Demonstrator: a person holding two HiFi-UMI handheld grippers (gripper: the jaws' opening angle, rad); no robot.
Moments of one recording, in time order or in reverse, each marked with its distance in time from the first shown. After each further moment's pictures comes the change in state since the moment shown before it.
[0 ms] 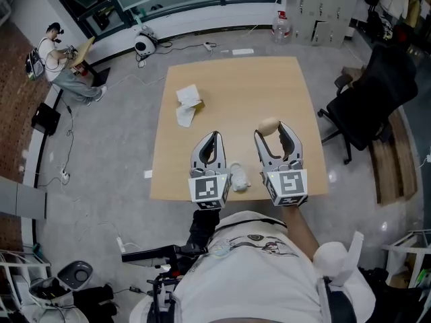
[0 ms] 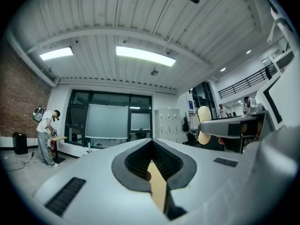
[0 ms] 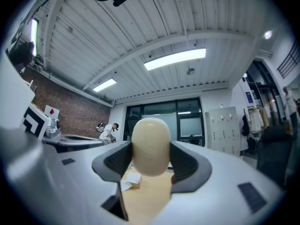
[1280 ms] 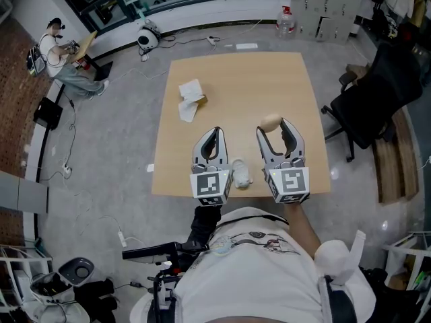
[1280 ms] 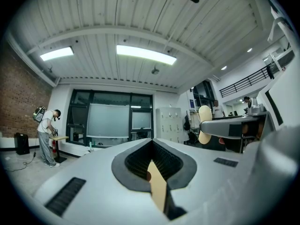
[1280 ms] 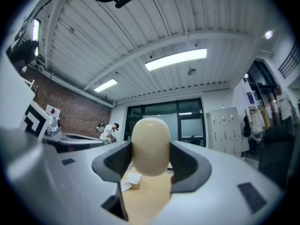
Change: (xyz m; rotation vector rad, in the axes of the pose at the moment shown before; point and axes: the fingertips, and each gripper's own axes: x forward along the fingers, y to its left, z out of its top) left arm 0.006 0.006 -0.004 0.004 0.015 0.012; right arm 0.009 0.001 -0.004 -0.010 -0.010 0.012
